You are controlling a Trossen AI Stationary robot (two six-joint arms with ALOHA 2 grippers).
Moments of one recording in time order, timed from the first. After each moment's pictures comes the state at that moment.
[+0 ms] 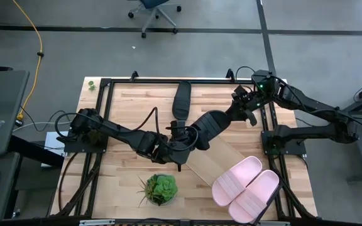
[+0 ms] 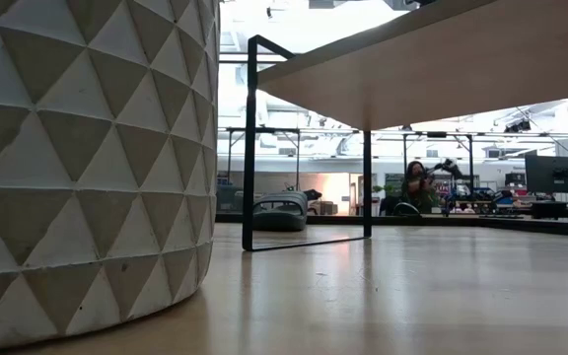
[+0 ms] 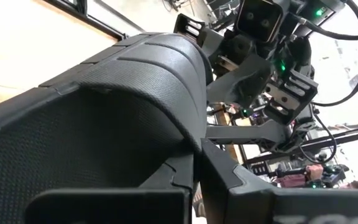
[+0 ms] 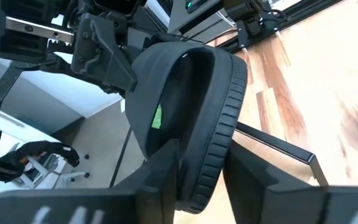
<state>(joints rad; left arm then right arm) -0.25 1.88 1.81 -0.37 -0.91 -1.44 -0.44 0.95 0.98 -0.49 -0.82 0.31</state>
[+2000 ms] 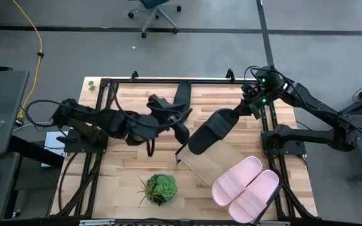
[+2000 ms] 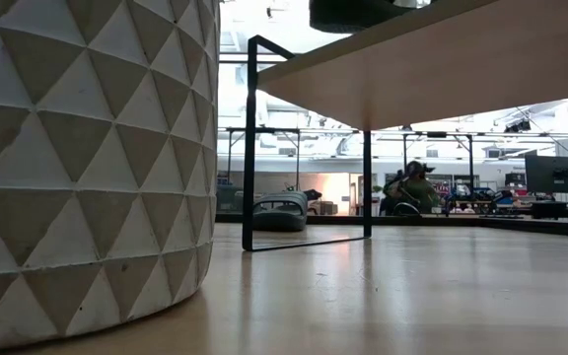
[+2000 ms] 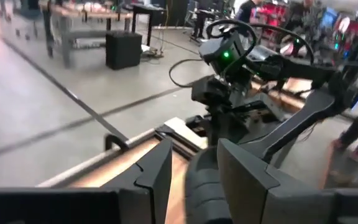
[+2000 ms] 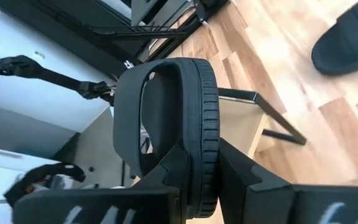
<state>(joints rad) -0.22 1.63 1.81 -0.45 -0.95 -0.41 -0.65 0.91 0.98 -0.78 -0.90 0.28</state>
